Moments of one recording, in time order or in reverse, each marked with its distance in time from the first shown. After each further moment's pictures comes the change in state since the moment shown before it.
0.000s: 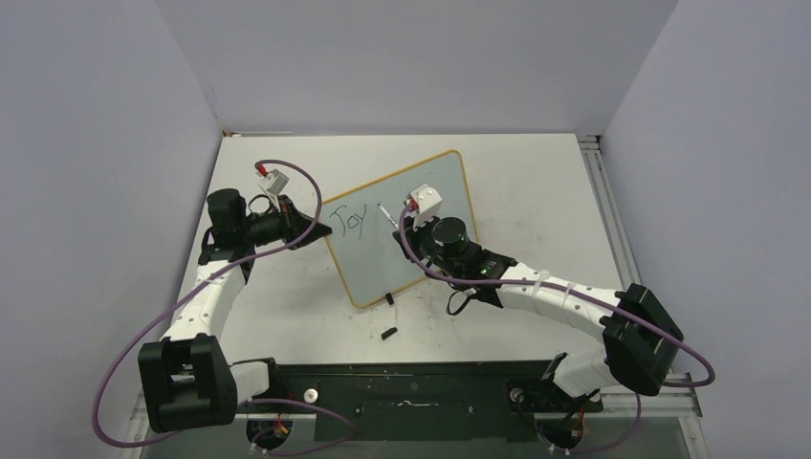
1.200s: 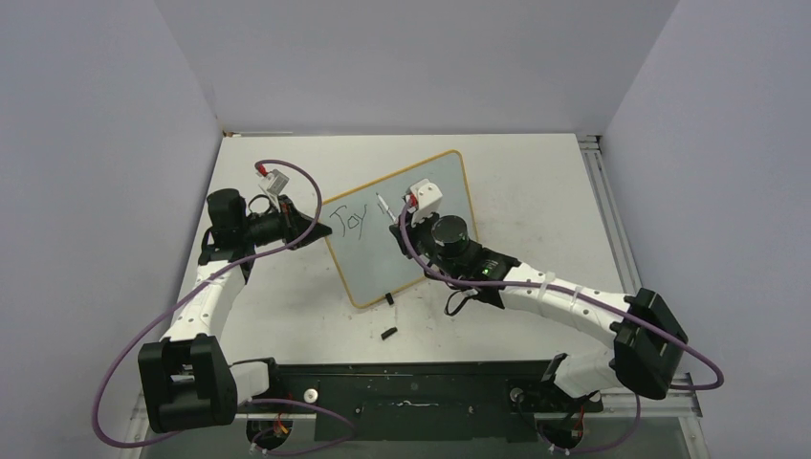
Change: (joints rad) left arm 0.000 -0.001 0.000 -0.002 0.001 0.001; right arm 0.042 -0.041 0.034 -0.028 0.055 0.008
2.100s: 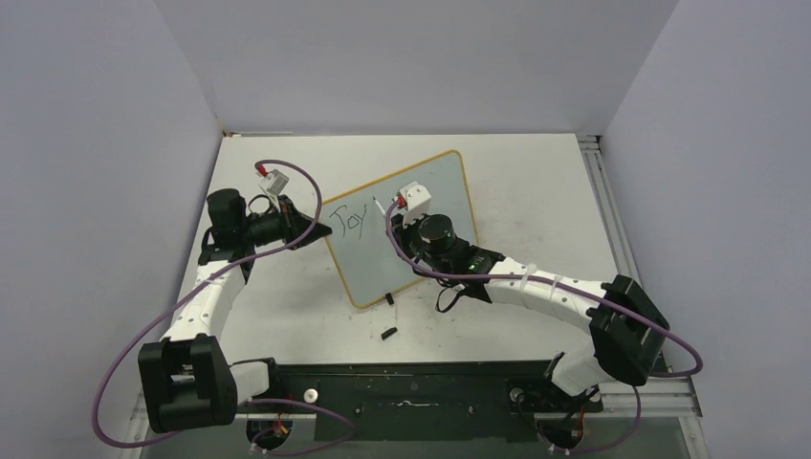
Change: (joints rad) left arm 0.000 0.000 0.000 -0.001 -0.001 0.000; right arm -0.014 0.120 0.042 0.002 0.000 -0.002
